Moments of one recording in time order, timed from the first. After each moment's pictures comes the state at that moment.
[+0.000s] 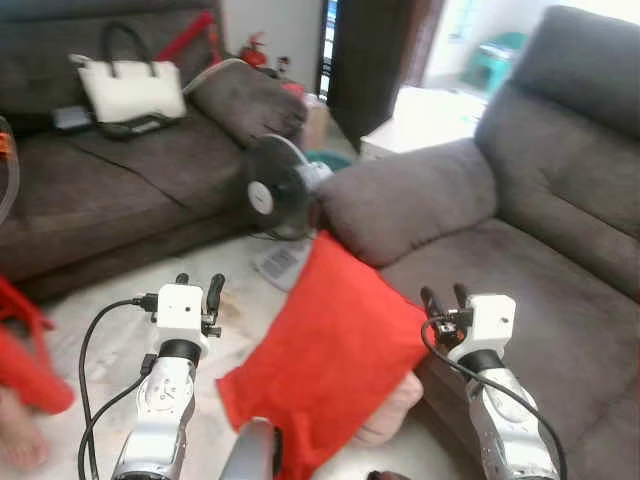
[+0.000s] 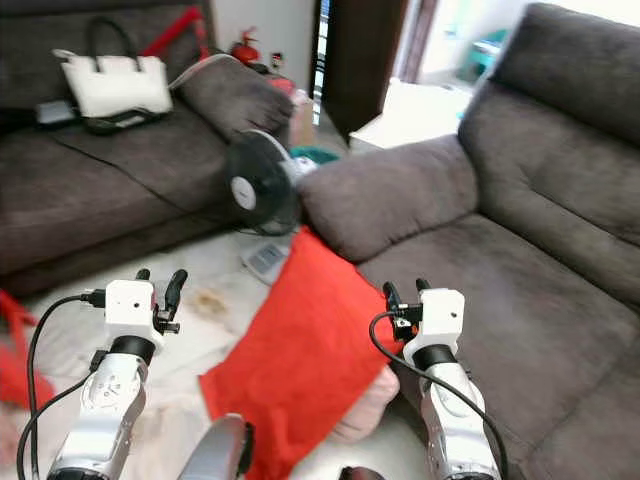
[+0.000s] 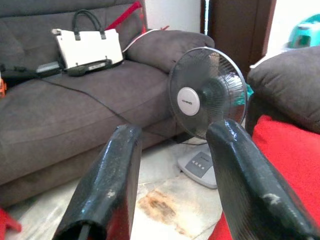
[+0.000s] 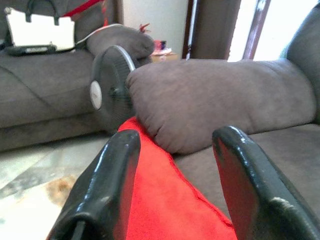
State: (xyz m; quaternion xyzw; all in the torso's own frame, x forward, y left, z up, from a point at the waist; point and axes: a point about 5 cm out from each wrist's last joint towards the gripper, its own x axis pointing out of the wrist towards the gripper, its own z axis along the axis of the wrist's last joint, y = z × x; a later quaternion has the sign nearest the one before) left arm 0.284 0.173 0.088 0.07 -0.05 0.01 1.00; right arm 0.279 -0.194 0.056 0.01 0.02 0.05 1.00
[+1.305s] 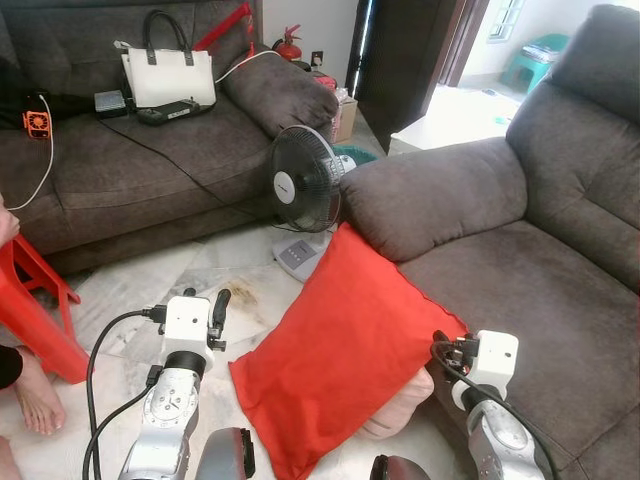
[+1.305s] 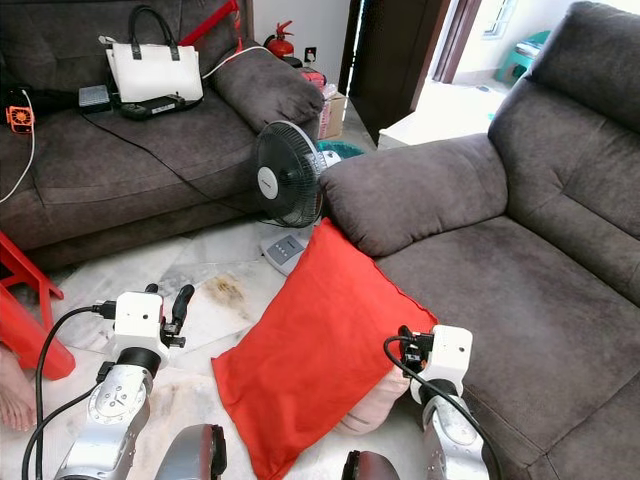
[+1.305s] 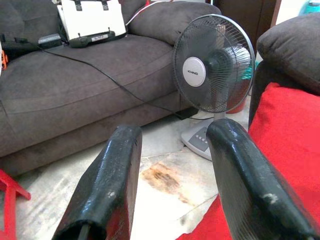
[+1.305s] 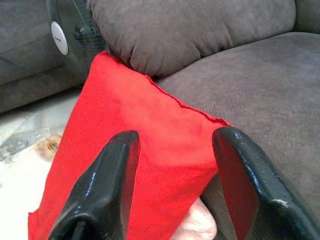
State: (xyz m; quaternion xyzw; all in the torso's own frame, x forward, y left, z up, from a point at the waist) left arm 0.279 0.183 0.074 0.09 -0.02 0.01 1.00; right arm 0.261 -0.198 0.005 0.08 0.13 -0.03 0.99
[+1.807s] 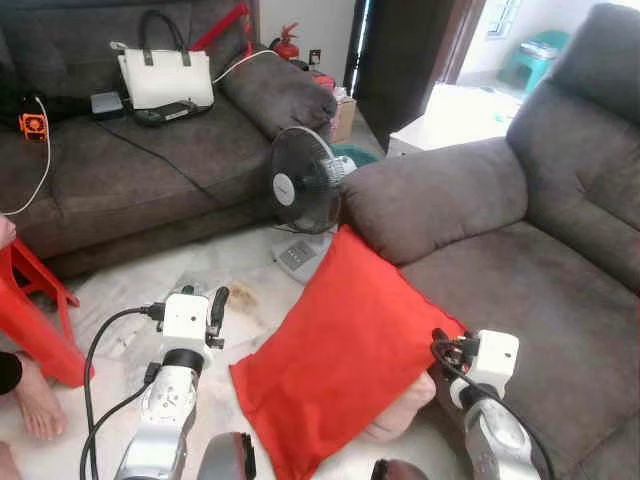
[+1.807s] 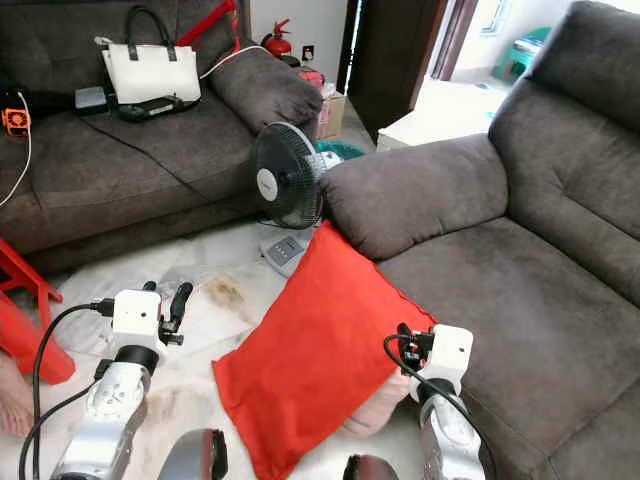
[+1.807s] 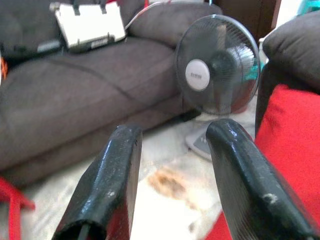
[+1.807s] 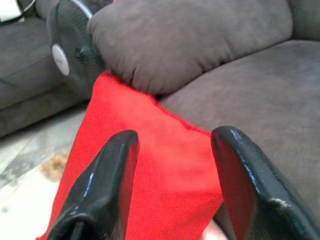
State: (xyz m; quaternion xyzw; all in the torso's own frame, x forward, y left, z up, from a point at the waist) left arm 0.280 0.194 0.077 0.10 -0.02 0.02 0.99; right arm 0.273 -0.187 0.012 0.10 0.11 -0.02 0.99
